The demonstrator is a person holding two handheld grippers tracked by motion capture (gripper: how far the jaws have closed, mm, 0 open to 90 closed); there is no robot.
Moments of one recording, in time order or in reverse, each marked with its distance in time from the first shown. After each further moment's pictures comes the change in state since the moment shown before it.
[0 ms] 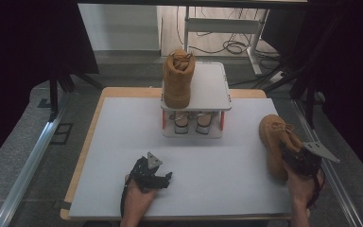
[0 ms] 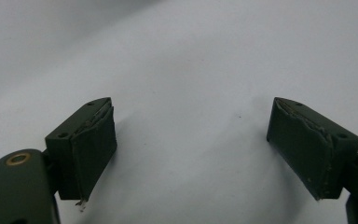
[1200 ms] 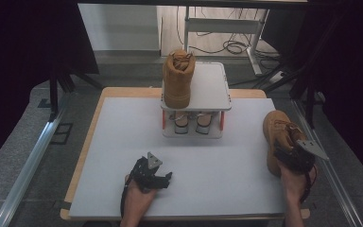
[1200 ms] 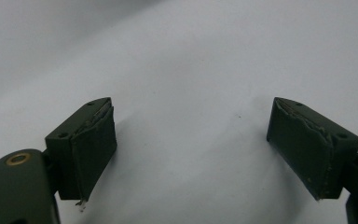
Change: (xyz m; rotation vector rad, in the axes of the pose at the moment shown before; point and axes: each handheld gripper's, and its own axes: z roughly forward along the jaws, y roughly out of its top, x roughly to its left) left arm -0.001 0.000 0.000 -0.001 0.003 0.003; right arm 0.001 -0.012 0.025 0.011 -0.129 0.031
